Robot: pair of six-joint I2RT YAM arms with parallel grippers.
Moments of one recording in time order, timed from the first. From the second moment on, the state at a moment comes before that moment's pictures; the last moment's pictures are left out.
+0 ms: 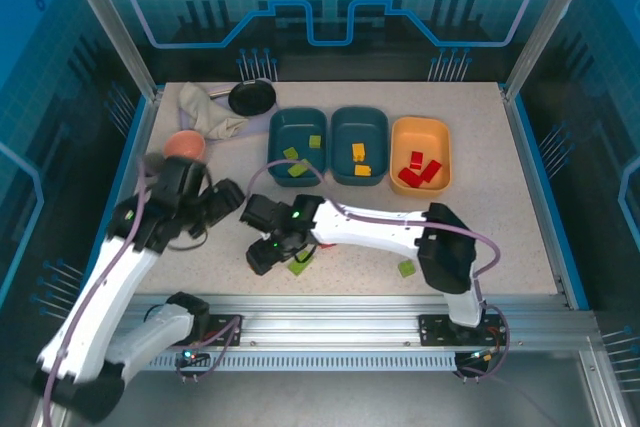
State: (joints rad) left arm -0.30 0.81 1.07 -1.18 0.00 -0.95; right arm 1.21 1.99 1.67 -0.86 -0.06 0.59
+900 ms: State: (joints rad) left arm -0.30 0.36 1.25 -1.70 0.03 -0.88; right arm 1.23 2.43 2.11 -1.10 0.04 1.23
